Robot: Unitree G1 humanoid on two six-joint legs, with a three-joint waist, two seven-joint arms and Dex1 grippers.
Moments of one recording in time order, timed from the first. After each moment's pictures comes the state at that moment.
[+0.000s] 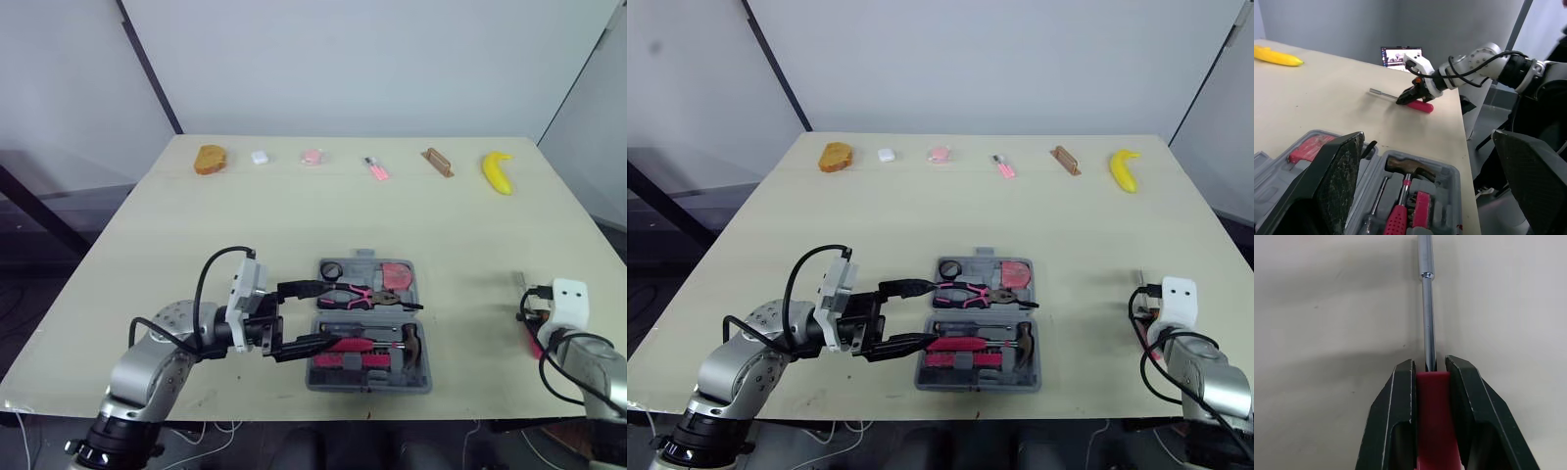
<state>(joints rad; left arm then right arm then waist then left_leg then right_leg) -0.12 0.63 0.01 -0.33 -0.65 0.37 -1.18 -0.07 -0.38 -0.36 -0.17 0.32 0.88 0.11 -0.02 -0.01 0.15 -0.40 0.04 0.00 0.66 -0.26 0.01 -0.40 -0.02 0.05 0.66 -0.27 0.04</state>
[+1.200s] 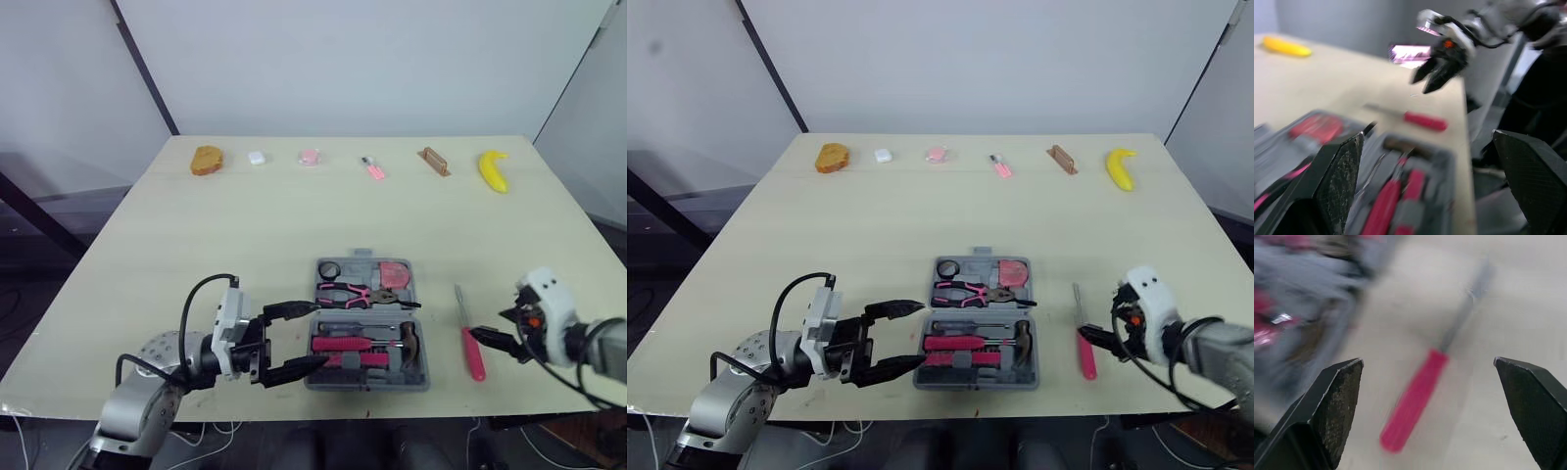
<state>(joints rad) 0.04 0.62 0.03 -0.30 -0.66 0.22 -1.25 -0.07 -1.00 -0.21 -0.48 0.62 1.05 0.89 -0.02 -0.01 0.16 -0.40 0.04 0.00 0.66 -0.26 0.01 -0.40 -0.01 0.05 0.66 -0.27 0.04</state>
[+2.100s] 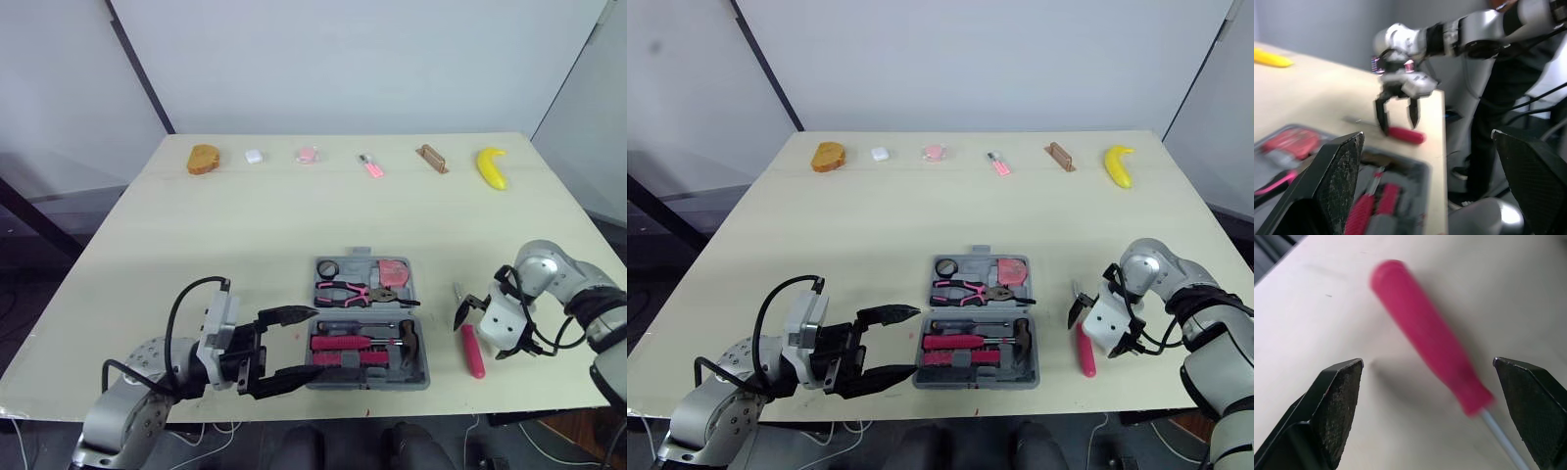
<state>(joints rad) 0.10 0.67 0.08 -0.39 -0.75 0.29 -1.28 -0.90 -0.74 0.67 1.02 -0.27 -1.12 1.56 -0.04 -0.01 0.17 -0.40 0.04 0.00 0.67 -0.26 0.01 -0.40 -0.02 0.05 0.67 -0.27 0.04</state>
